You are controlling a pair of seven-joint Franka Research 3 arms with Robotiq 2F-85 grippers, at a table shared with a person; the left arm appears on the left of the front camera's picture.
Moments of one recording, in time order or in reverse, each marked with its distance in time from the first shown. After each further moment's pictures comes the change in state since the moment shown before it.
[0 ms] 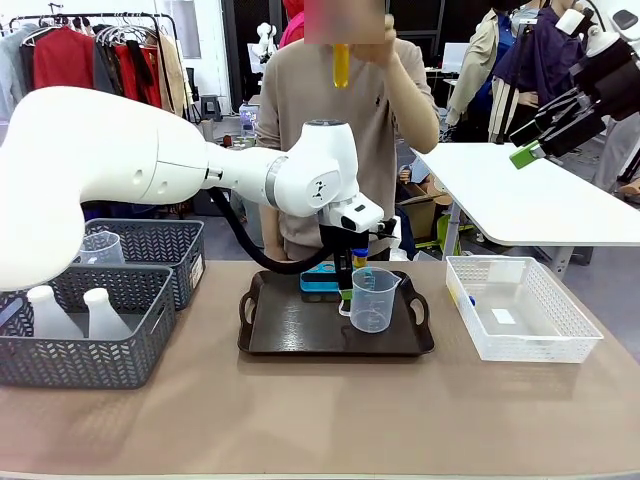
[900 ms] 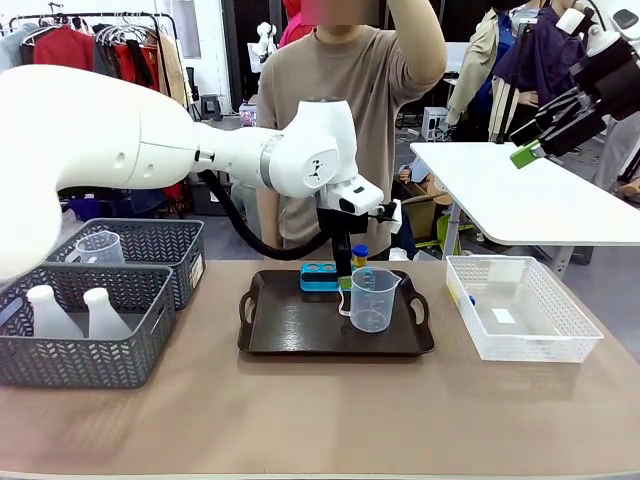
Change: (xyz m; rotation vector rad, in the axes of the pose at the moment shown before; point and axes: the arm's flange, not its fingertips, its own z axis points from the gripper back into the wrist) left arm -0.001 -0.009 0.046 0.010 0.001 0.012; right arm 0.000 0.000 0.000 0.000 0.000 0.000
